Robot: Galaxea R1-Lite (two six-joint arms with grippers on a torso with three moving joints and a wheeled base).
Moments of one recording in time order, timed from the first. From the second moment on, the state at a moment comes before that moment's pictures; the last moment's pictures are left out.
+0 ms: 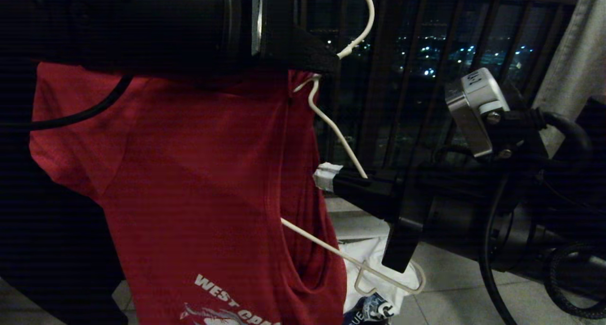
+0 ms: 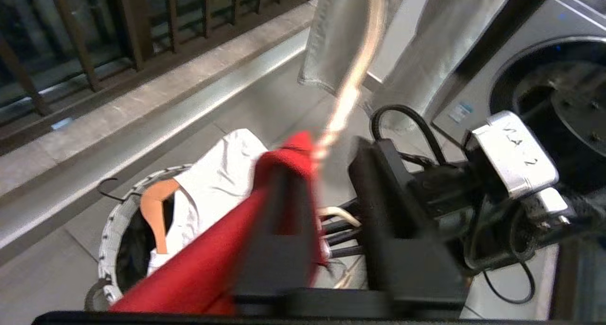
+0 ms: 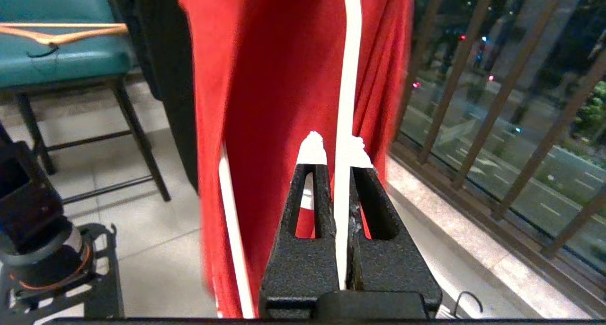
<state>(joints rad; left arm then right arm) -0.90 1.54 -1.81 0.47 -0.09 -0.24 0.83 1.48 -0.80 -0.77 0.21 -0.06</state>
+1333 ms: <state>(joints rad) -1.00 1.46 -1.85 0.48 -0.05 -0.18 0.82 1.46 -0.81 -0.77 0.21 -0.05</state>
